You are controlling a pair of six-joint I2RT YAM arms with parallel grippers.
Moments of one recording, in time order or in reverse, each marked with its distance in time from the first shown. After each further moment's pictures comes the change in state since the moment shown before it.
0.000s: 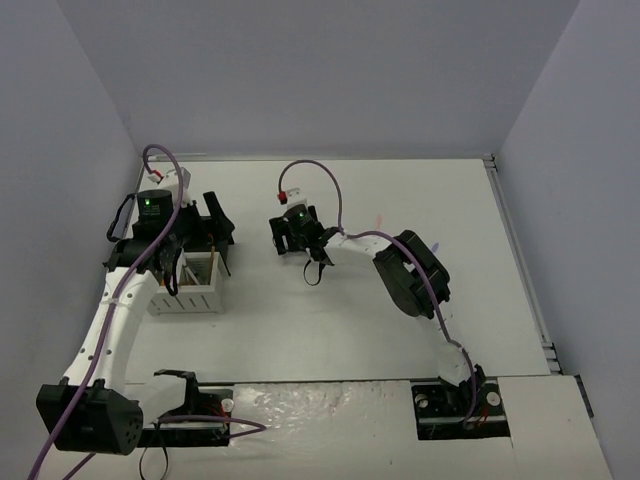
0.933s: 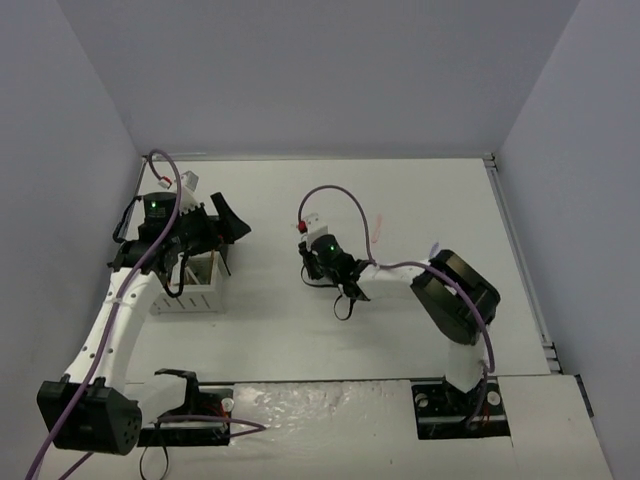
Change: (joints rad) left arm -0.038 -0.001 -0.033 0.029 0.174 -0.174; right arm 0.069 -0.394 -0.583 0.290 -0.036 -0.093
